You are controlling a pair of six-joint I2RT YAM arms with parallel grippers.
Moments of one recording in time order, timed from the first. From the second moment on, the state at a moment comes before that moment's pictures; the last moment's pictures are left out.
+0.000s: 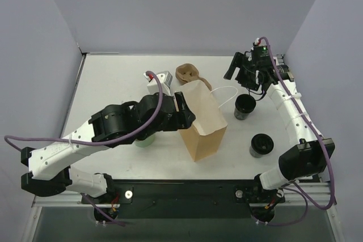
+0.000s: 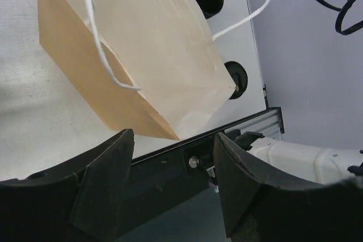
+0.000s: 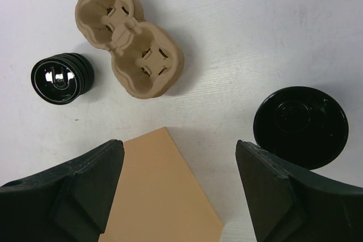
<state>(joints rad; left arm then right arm) -1.22 1.27 1.66 -0.96 -0.45 -0.98 0.19 1.49 1.52 -0.79 -0.01 0.51</state>
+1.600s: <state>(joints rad) -1.04 1.28 1.55 -1.32 -0.31 -1.06 0.40 2.35 2.15 -0.66 -0.06 0.22</state>
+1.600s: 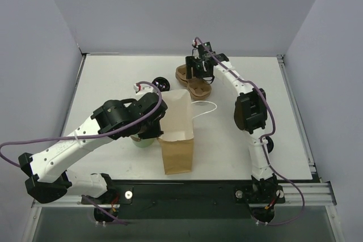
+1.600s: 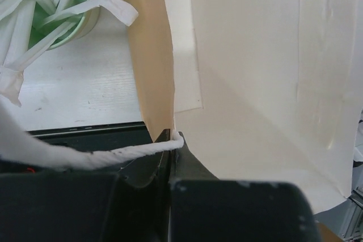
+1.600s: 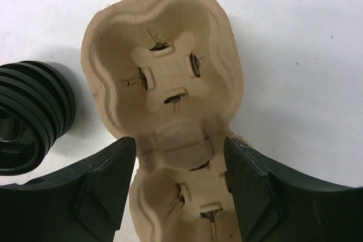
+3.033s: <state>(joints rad) -1.02 1.29 1.59 -1.32 -0.30 -1.04 0.42 2.39 2.13 -0.58 -0.07 0.08</state>
